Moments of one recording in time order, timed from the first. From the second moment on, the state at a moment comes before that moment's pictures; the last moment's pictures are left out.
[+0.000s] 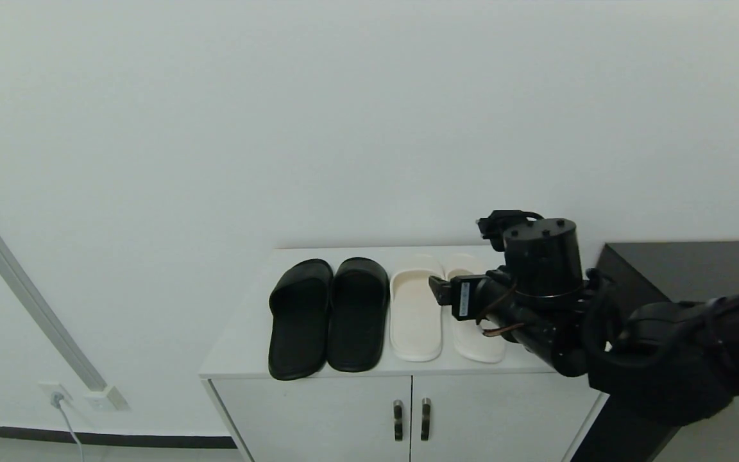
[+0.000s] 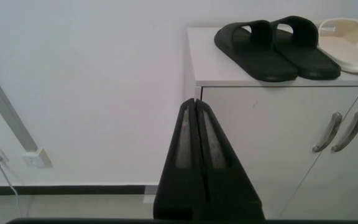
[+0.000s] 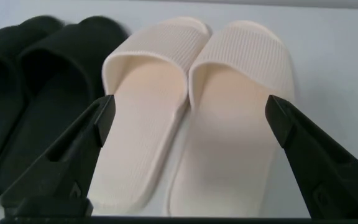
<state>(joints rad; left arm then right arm) 0.00 0.00 0.00 0.00 0.04 0.00 0.76 1.89 -1.01 -0.58 -0.46 0.29</state>
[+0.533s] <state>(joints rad) 0.00 0.00 0.00 0.00 0.04 0.00 0.79 2.08 -1.17 -0.61 -0.70 0.28</state>
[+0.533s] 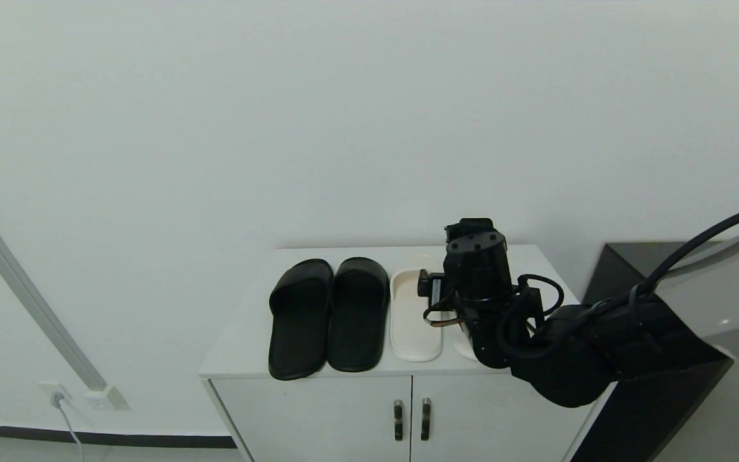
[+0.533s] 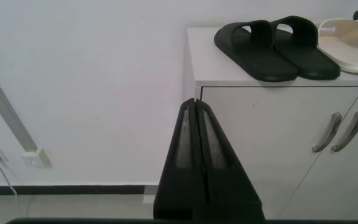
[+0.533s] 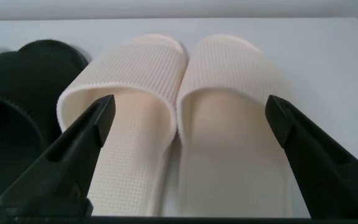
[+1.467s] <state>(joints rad) 0.00 0.00 0.00 0.00 0.04 0.00 0.78 2.16 -1.22 -0.61 -0.71 0.29</state>
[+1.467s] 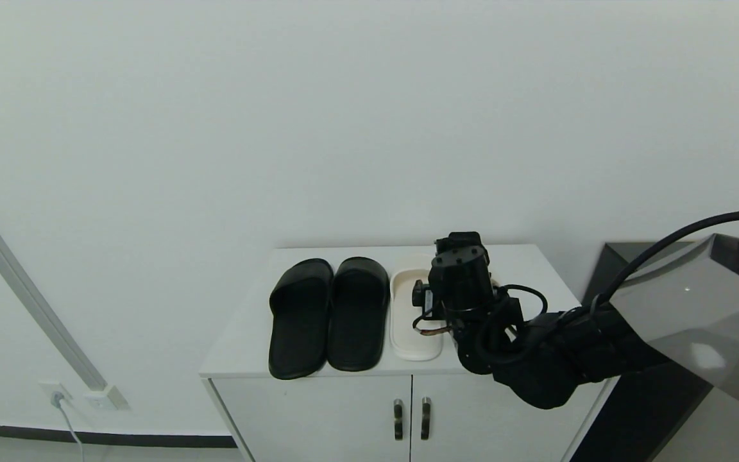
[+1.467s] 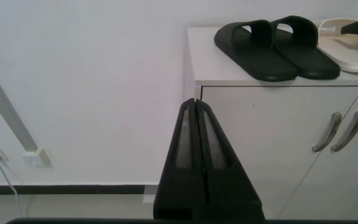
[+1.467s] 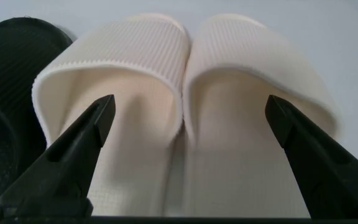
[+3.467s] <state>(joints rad) 0.00 0.00 0.00 0.00 0.04 0.00 0.77 1.63 -0.72 -0.62 -0.01 0.14</state>
